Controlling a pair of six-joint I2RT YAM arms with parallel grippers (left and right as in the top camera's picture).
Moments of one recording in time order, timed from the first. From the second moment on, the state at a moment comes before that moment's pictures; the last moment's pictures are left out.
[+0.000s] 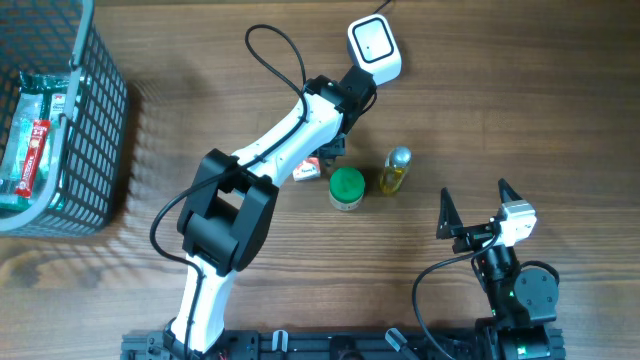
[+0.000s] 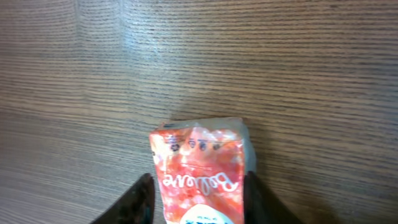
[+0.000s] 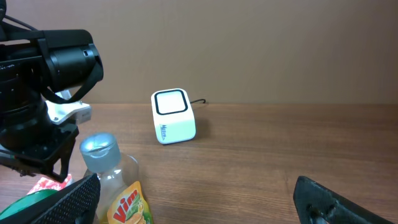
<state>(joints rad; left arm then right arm) -0.61 2.19 1.74 -1.10 -0.34 -0.62 0.11 0.02 0.01 0.00 -0.07 0.07</state>
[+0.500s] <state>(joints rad) -0.34 1.88 1.82 -1.07 -0.37 -0.49 0.11 0.02 0.01 0.00 -0.07 0.07</state>
